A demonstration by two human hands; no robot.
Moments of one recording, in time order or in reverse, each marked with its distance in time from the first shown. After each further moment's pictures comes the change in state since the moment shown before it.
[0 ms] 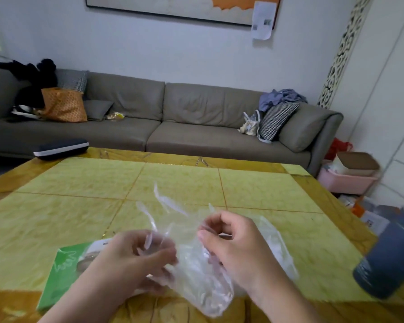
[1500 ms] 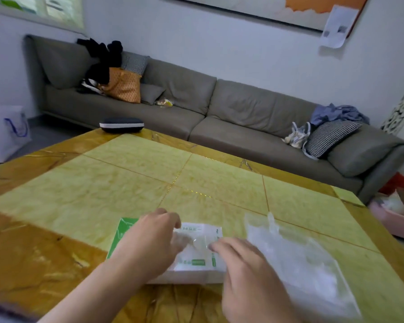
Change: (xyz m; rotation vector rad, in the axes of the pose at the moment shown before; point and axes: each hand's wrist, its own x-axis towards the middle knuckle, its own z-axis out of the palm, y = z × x) left_hand 0.025 -0.045 -0.067 1.022 0.327 0.186; right_hand -0.012 0.021 0.070 -1.064 -0.182 -0.449
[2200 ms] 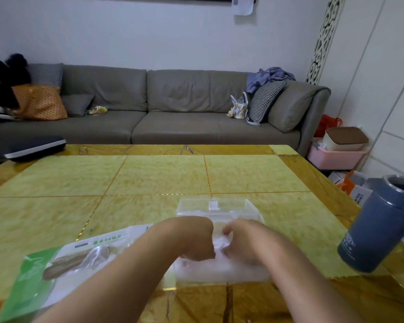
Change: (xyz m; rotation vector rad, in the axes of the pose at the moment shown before) left_hand 0.053 0.198 0.067 0.386 -0.755 0.276; right_hand -0.005 0.147 -0.040 0.029 -0.550 0.681
